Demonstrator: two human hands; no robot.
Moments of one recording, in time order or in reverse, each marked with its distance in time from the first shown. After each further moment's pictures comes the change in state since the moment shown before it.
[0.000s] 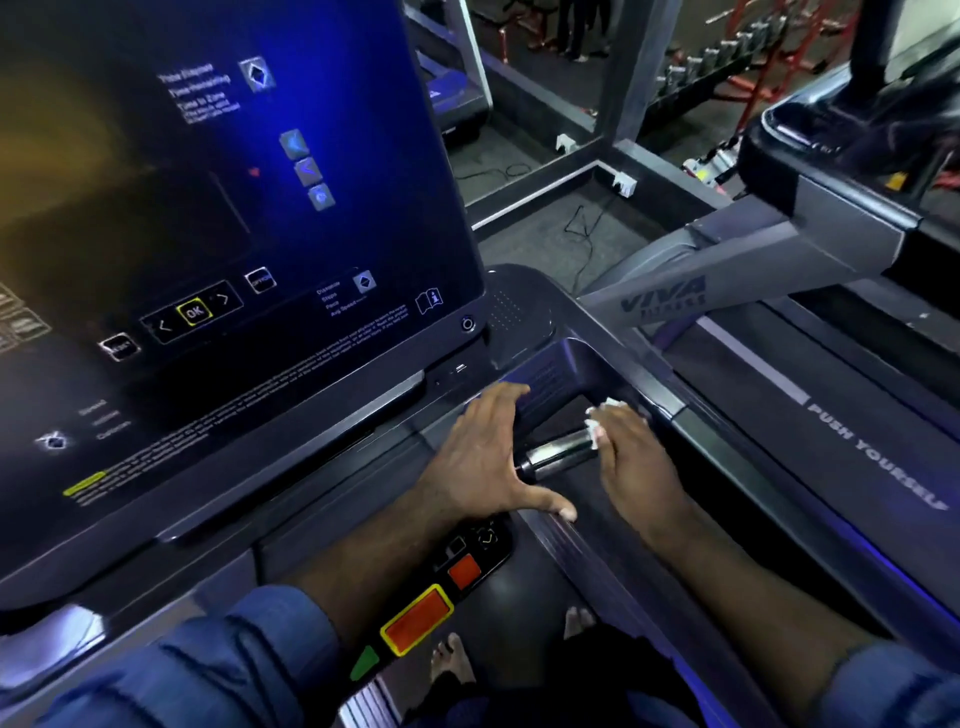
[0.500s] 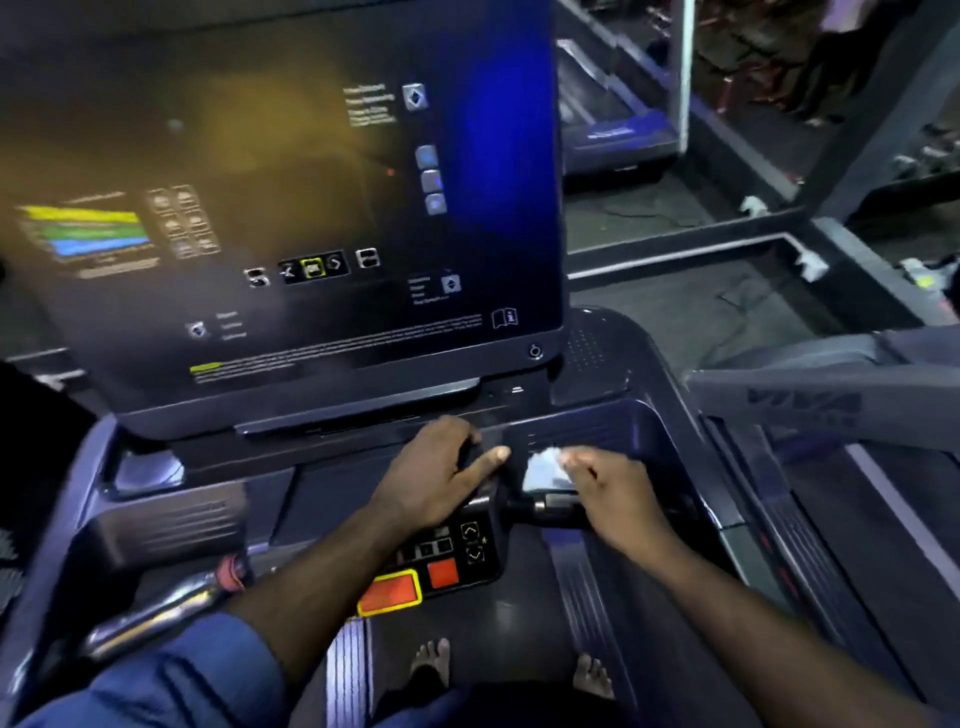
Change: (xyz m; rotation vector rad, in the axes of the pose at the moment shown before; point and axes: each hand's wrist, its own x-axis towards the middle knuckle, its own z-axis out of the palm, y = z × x) left_hand -0.049 -0.019 -0.011 0.103 0.355 -0.475; right_hand 0.067 -0.042 0.000 0.292 -0.373 -0.197
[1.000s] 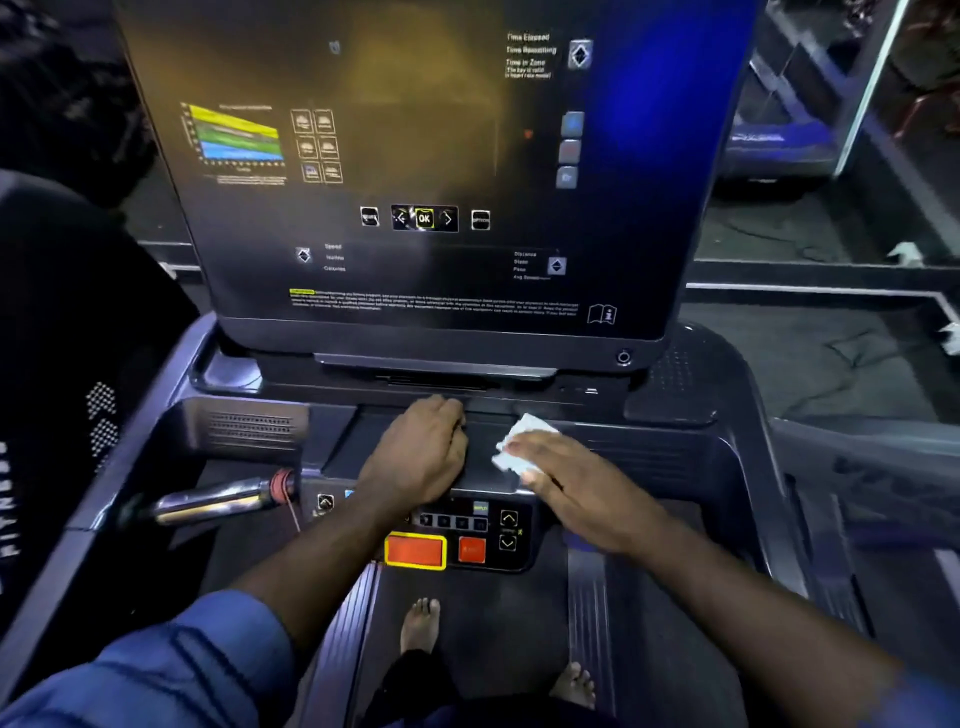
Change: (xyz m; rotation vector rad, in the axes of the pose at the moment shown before) left_hand -0.040 -0.035 -0.019 0.095 0.120 -0.272; right_hand 0.037 -0.042 0.033 -0.146 -0.645 -0.607
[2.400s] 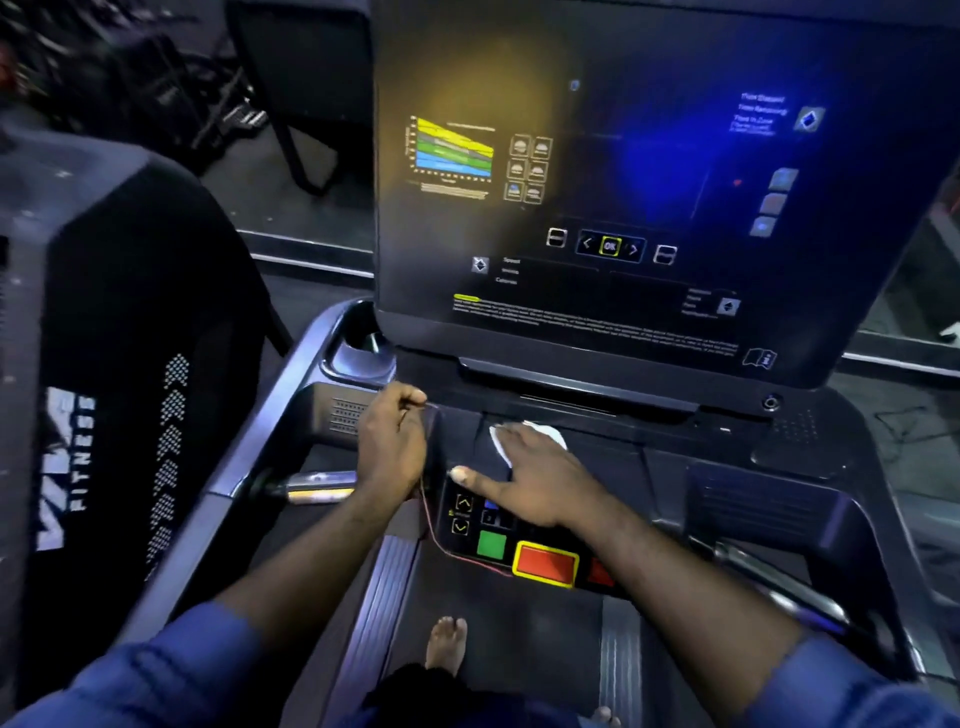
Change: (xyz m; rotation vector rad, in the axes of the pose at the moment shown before) left_hand -0.059 -0.138 -0.066 -0.632 0.559 -0.465; right_hand 0.146 -0.132 0.091 -0.284 -0.263 0.317
